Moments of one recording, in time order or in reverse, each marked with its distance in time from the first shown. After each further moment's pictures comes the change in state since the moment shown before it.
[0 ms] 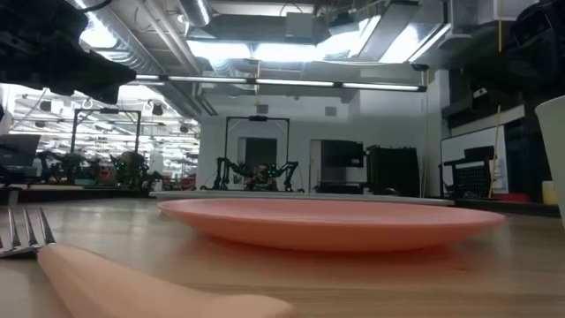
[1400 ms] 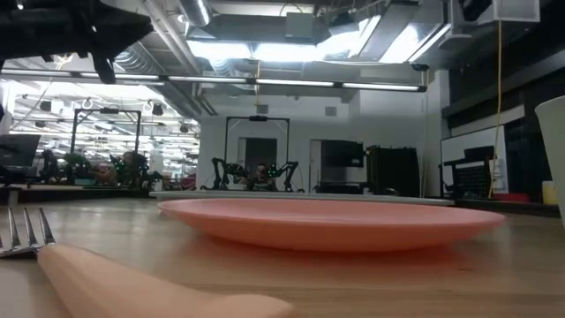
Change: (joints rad) left arm 0.000 0.138 0.000 0.571 -0.344 -0.190; right arm -0.008 0.527 0.721 -0.319 -0.051 0.211
